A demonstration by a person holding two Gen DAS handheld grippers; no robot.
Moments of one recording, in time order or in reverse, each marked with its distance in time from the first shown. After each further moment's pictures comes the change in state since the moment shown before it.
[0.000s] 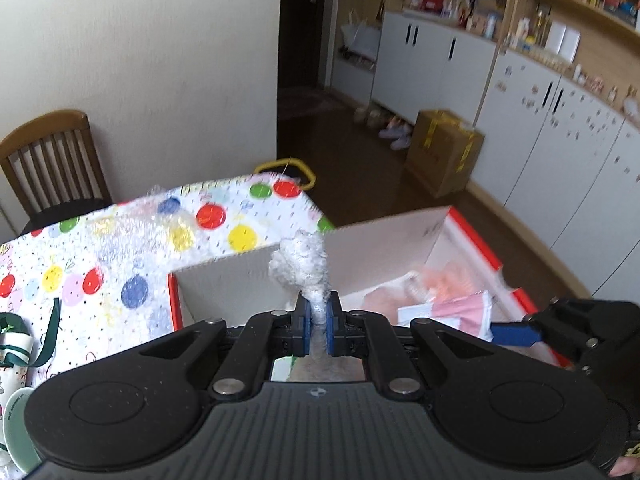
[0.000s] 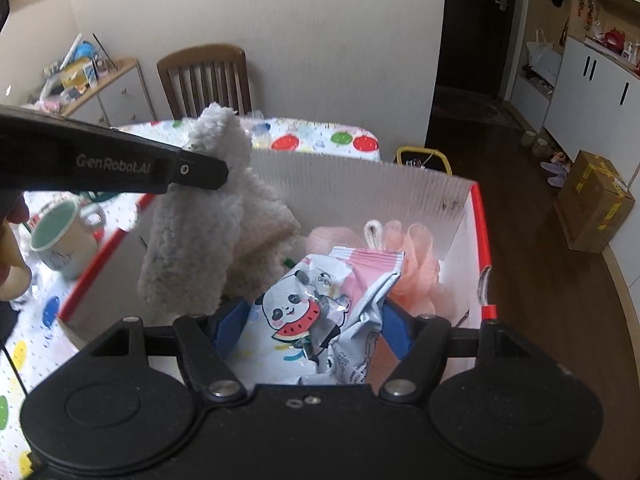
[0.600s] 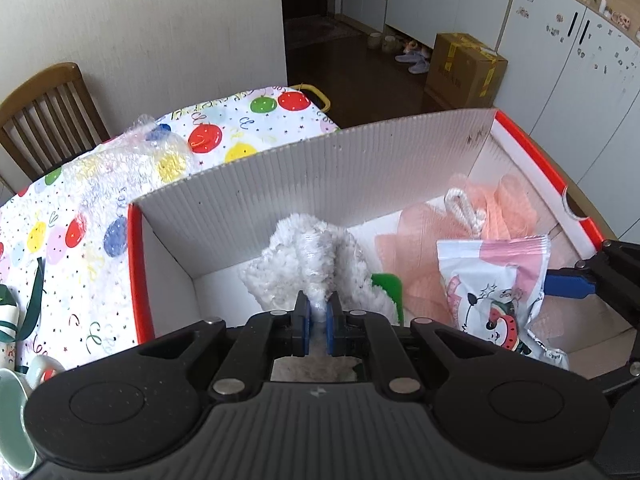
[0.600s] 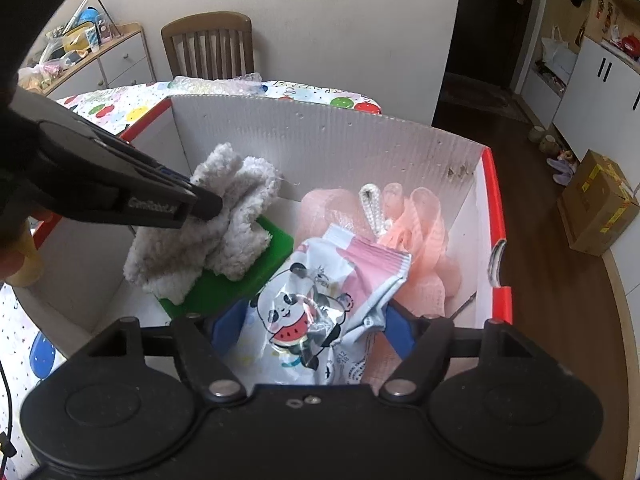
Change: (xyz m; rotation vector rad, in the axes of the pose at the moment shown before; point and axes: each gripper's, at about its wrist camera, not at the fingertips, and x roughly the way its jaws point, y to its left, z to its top) left arm 0.063 -0.001 -0.023 0.043 0.228 0.066; right arm 0.030 -0.011 -0.014 -0.066 0.061 -0.004
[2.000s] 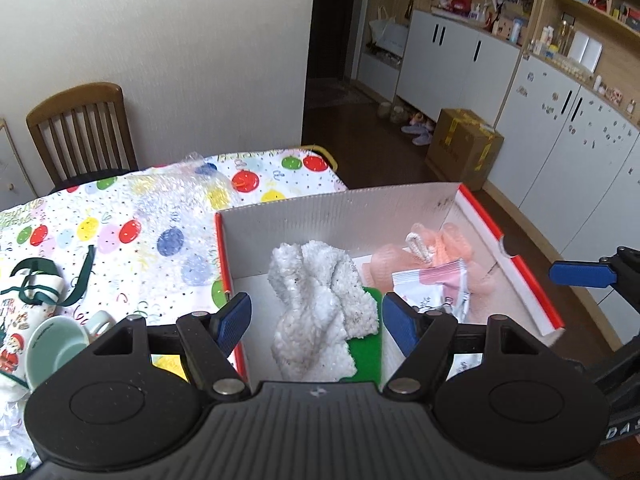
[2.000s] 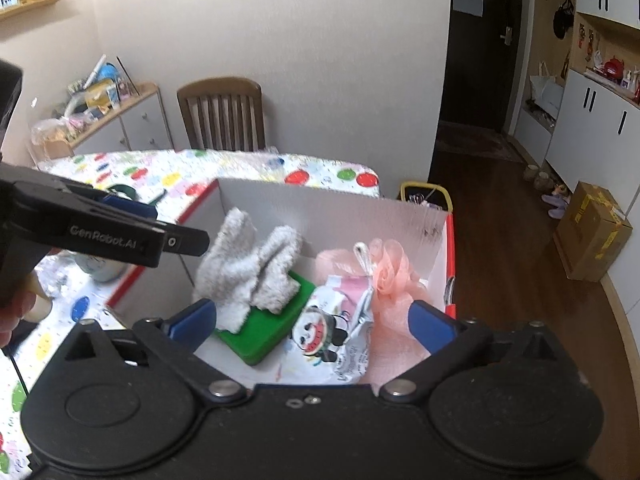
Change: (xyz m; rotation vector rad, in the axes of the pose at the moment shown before) left arm -0.104 0.018 -0.036 -0.123 -0.195 -0.021; right arm -0.094 0.007 -0.001 0.028 -0.184 0.030
